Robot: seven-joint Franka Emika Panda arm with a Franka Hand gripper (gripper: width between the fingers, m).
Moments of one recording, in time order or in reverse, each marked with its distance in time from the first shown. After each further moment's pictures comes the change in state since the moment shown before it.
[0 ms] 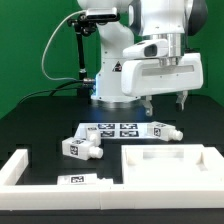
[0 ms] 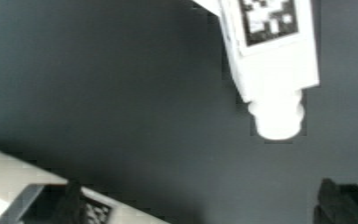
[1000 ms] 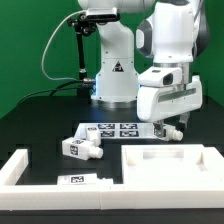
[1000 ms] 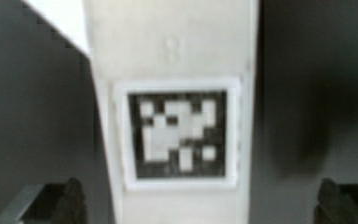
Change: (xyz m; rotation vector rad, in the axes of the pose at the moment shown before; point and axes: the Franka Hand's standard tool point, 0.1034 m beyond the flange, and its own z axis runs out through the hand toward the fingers) arm -0.015 -0.041 0.044 0.052 -0.084 0.022
